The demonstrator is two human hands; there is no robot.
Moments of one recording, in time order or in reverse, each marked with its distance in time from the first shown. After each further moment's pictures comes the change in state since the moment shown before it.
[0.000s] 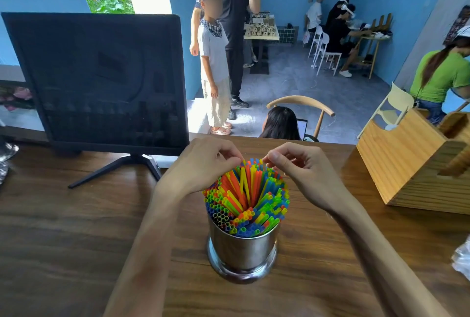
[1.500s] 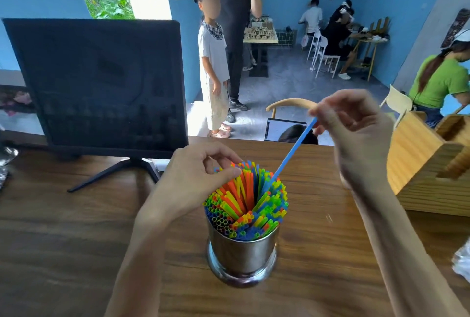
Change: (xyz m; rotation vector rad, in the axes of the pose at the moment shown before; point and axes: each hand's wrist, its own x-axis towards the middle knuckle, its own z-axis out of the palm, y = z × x) left_hand -0.035 0.009 -0.006 -0.273 0.179 0.017; right_hand 0.018 -0.037 -0.036 0.381 0.475 -0.324
